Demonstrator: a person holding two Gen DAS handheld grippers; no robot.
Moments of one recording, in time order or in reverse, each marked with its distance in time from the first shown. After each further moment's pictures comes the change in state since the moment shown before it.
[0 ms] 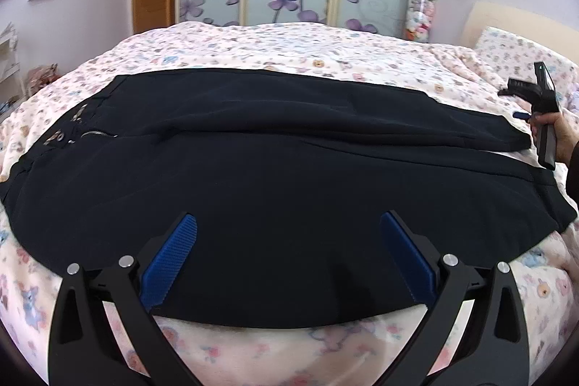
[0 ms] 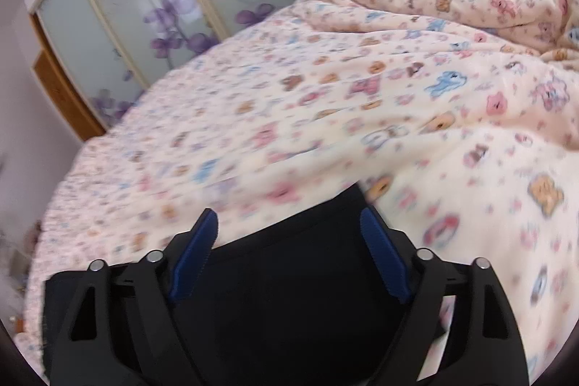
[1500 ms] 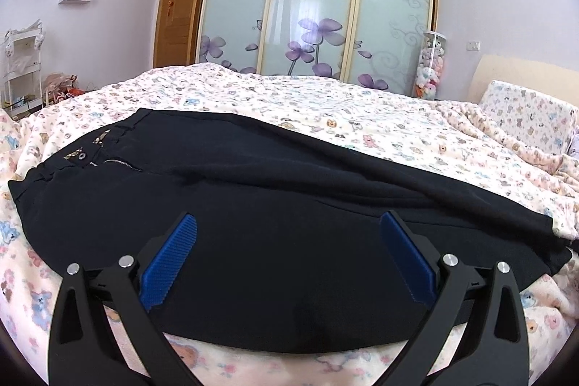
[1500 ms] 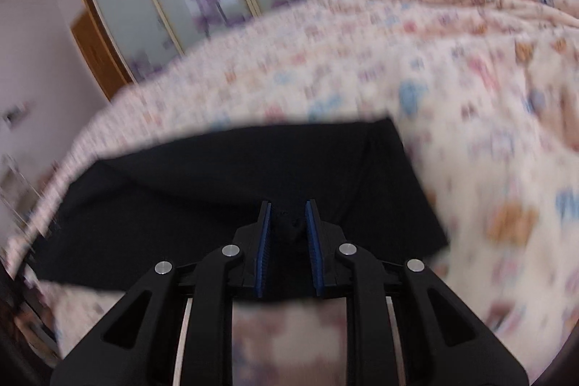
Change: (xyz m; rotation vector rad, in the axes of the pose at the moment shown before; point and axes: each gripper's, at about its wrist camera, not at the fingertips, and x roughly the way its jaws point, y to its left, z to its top) left arm -0.029 0.017 0.010 -0.085 -0.217 0.010; right arm -0.195 -0.026 -0.201 -0.136 0.059 0.074
